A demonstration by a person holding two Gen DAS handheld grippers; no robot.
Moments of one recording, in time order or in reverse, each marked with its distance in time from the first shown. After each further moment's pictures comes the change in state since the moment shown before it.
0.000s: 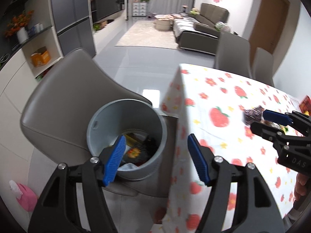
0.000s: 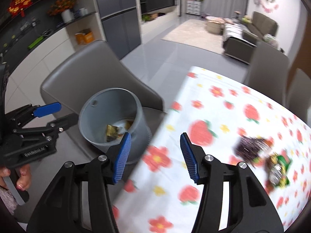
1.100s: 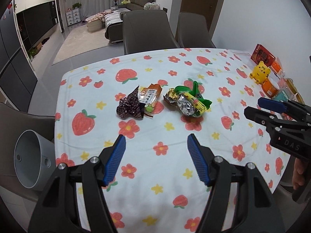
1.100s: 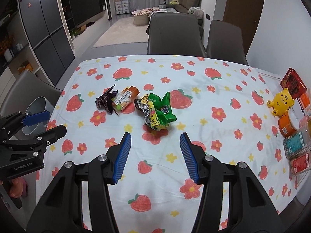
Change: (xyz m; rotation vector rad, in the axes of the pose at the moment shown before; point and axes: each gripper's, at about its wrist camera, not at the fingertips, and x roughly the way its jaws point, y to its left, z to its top) left arm 0.032 -0.327 -0.024 0.342 0.074 -0.266; right arm -0.112 -0.272 -0.148 0.326 -0.002 -0.281
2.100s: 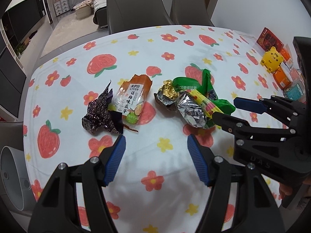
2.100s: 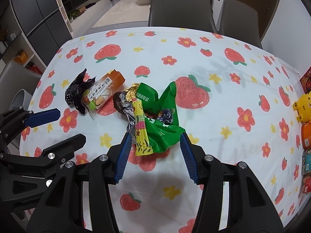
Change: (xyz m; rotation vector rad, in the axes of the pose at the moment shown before) left arm 0.122 -0.014 0.034 0.037 0.137 -0.033; right arm 0.139 -0.011 0.025 -0.022 0.160 0.031
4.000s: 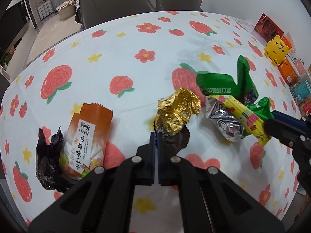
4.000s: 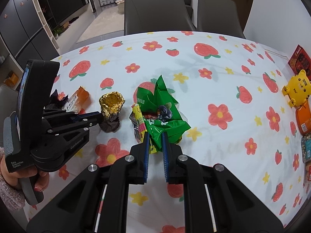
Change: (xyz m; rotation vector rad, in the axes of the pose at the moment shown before) left arm 0.089 -0.034 0.056 0.087 0.057 -0.054; right arm -0.005 -0.063 -0.002 0.137 -0.052 -0.032
